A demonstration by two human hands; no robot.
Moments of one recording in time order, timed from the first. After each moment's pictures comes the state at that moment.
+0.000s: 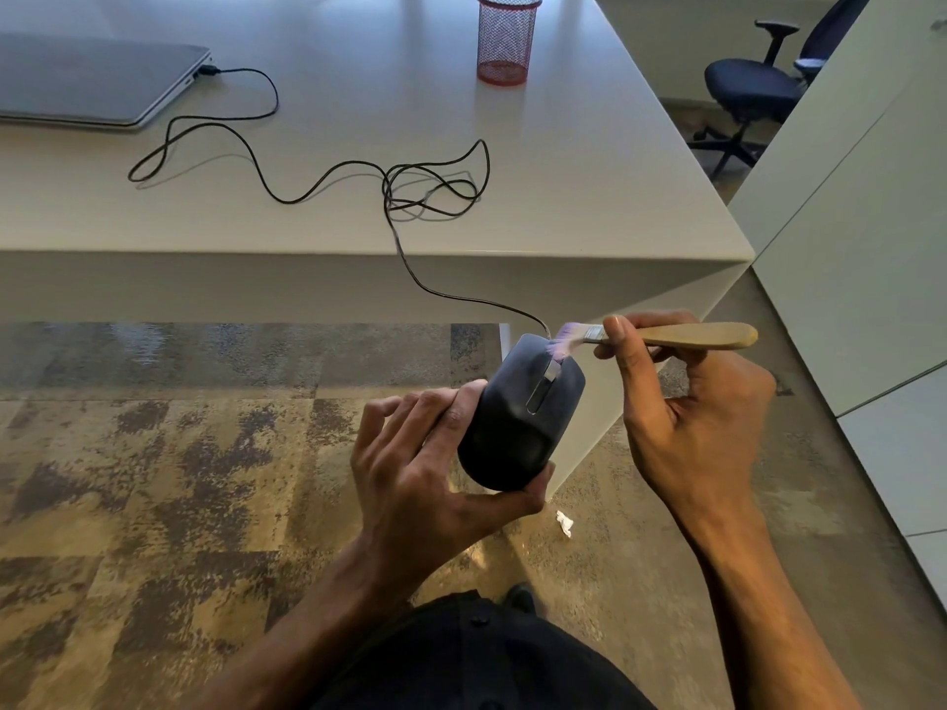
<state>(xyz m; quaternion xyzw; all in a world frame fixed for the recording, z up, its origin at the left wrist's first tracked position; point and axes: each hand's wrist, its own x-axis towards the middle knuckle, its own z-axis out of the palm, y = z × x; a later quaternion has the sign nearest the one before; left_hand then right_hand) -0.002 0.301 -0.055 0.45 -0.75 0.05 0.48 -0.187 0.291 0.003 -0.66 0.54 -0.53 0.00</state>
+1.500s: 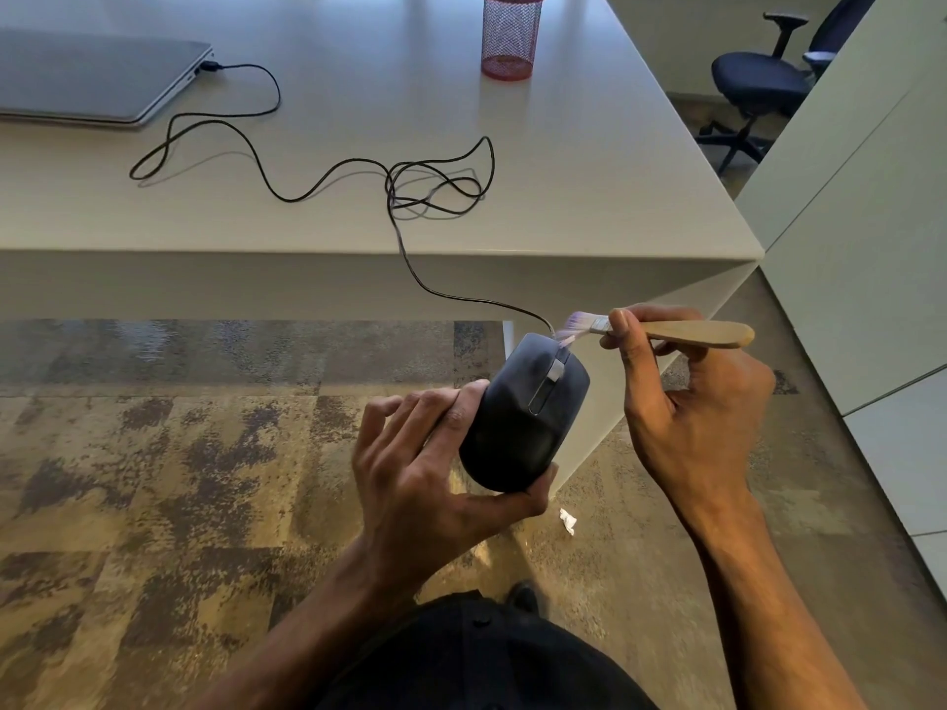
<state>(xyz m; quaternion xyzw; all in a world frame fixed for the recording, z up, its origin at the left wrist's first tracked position) -0.001 0.298 -0.055 0.46 -0.75 0.05 0.47 -0.191 0.278 -0.009 -0.65 0.55 -0.52 -0.03</state>
